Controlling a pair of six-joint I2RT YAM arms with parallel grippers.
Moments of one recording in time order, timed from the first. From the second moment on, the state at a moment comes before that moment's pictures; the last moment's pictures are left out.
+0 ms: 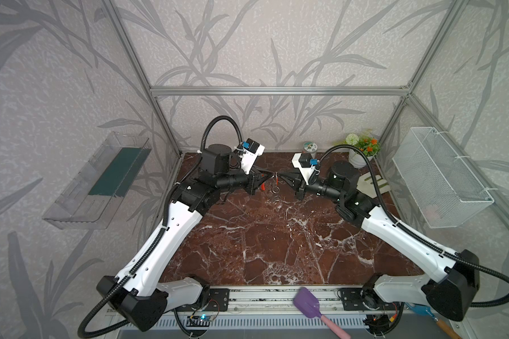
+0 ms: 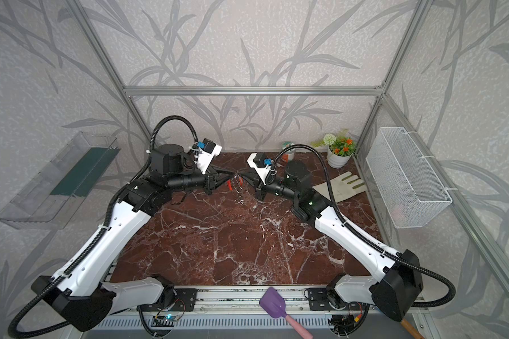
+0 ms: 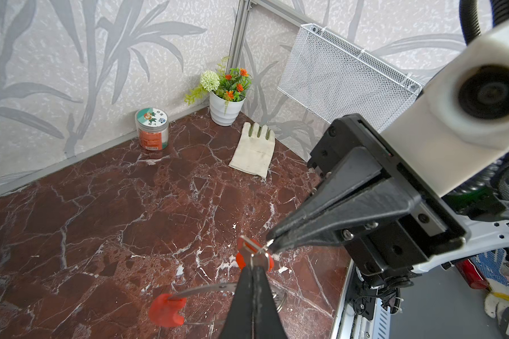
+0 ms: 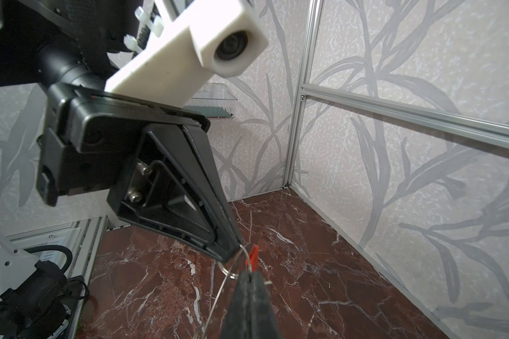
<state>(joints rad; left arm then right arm) -0.46 1.24 1.44 -0.61 0.56 -0.09 0.67 1.29 1.14 0.14 -0.48 -0.08</state>
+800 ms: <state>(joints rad) -0.46 1.24 1.44 -0.61 0.57 -0.09 0.68 1.30 1.14 0.14 -0.47 -0.08</state>
